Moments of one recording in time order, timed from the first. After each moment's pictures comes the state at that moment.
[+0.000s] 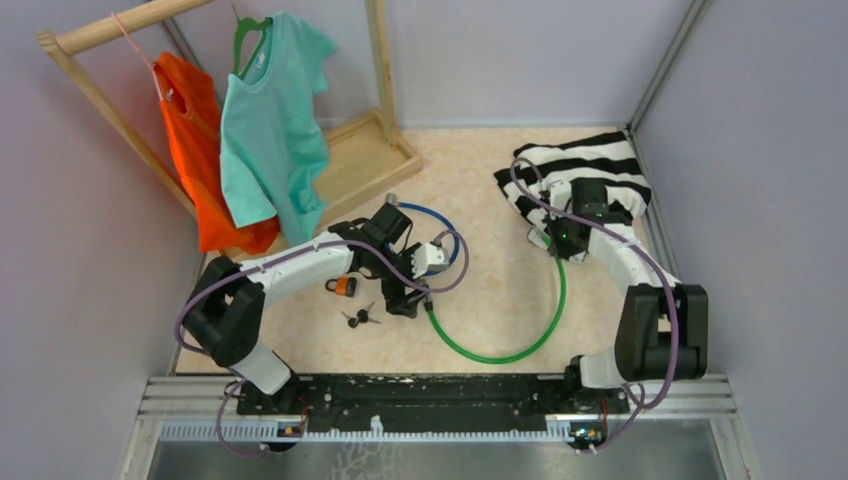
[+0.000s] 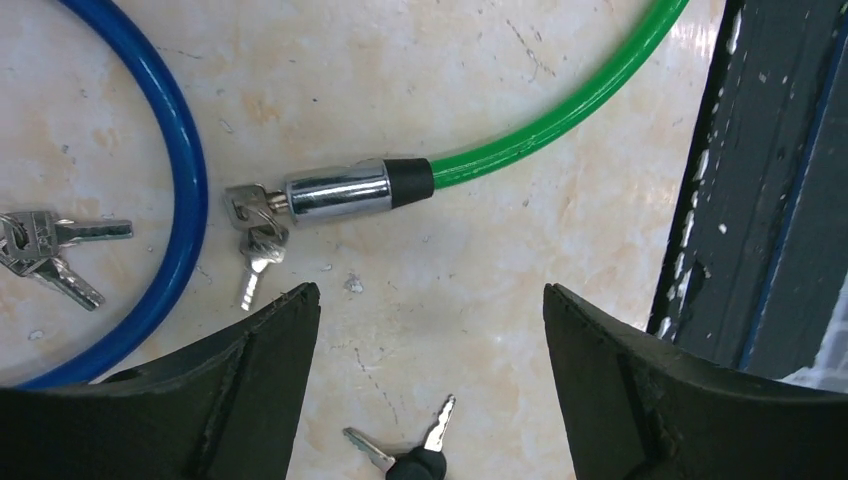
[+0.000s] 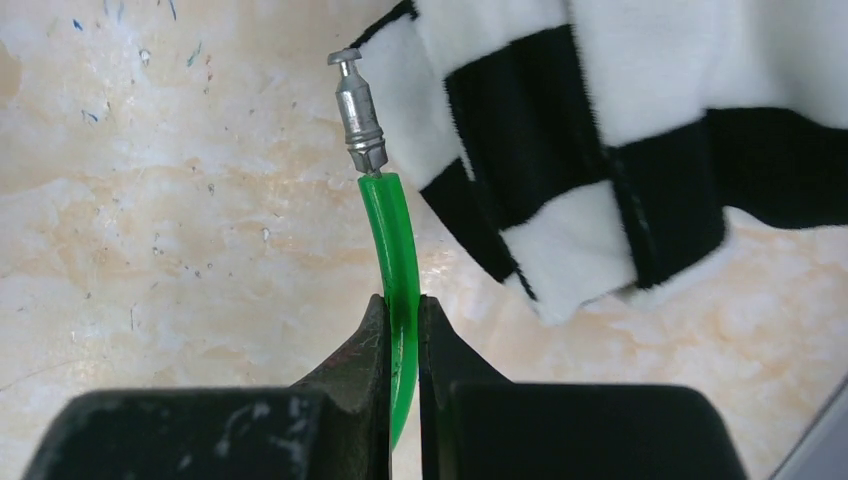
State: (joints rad) left arm -0.74 1.59 1.03 -0.61 0.53 0.61; right arm 0.03 1.45 0.90 -0.51 -0.14 -0.32
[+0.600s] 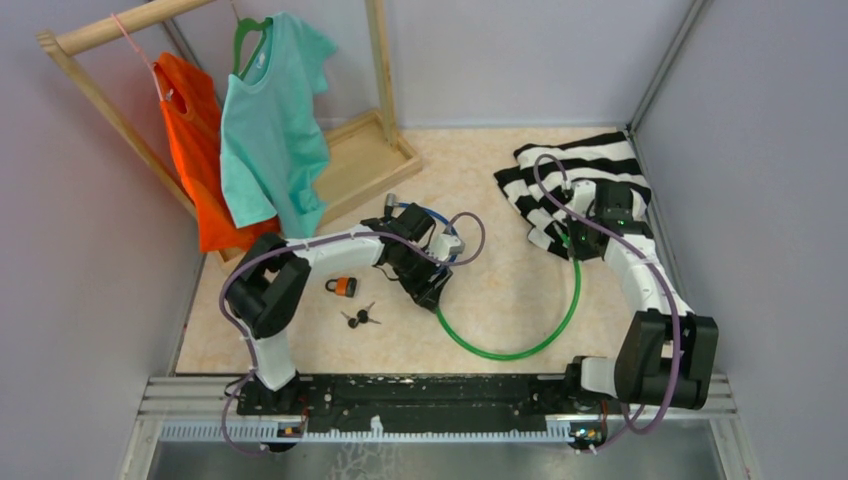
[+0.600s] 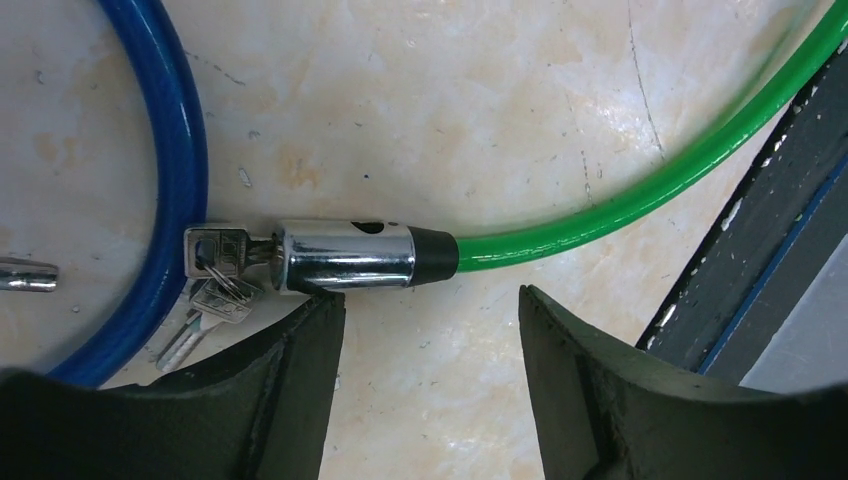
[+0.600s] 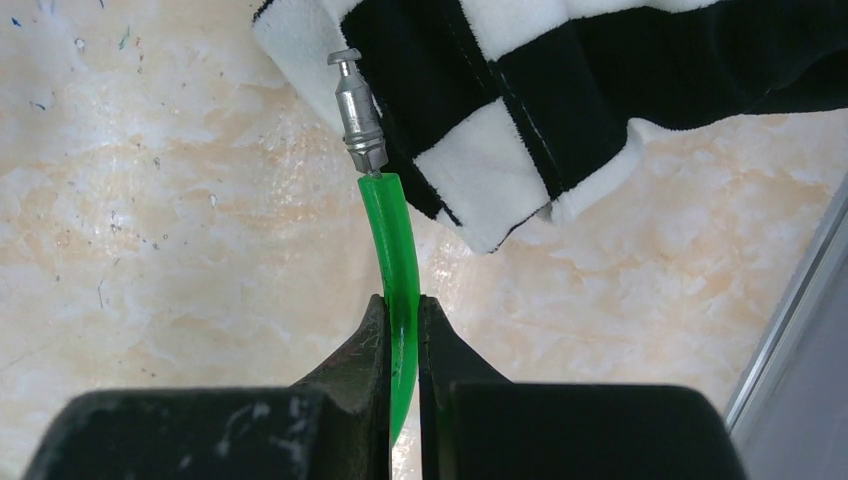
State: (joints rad) left arm -0.77 1.84 1.16 -0.53 0.48 0.16; right arm -0.10 1.29 0.88 -0.57 -0.13 -0.31
